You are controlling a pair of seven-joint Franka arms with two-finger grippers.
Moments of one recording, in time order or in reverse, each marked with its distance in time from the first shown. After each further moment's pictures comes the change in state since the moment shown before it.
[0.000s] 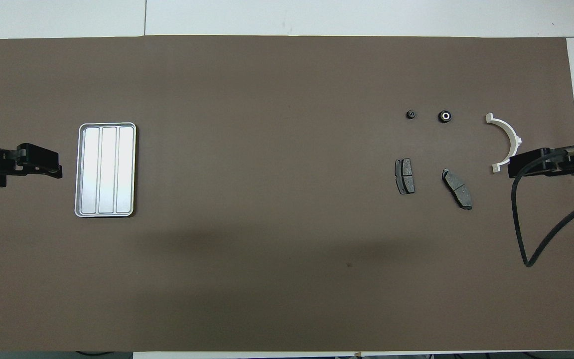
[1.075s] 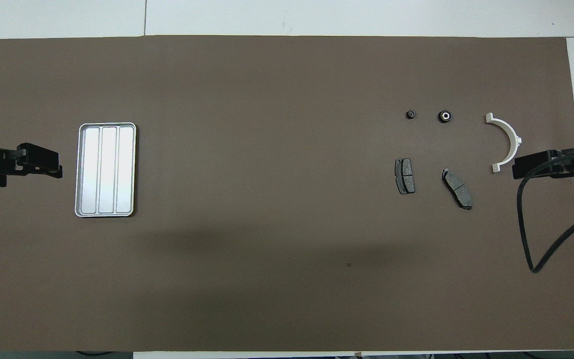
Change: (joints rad) left arm 0.000 0.000 0.000 0.000 0.000 0.000 0.000; right arm 0.000 -0.020 0.002 0.001 0.001 0.000 -0.015
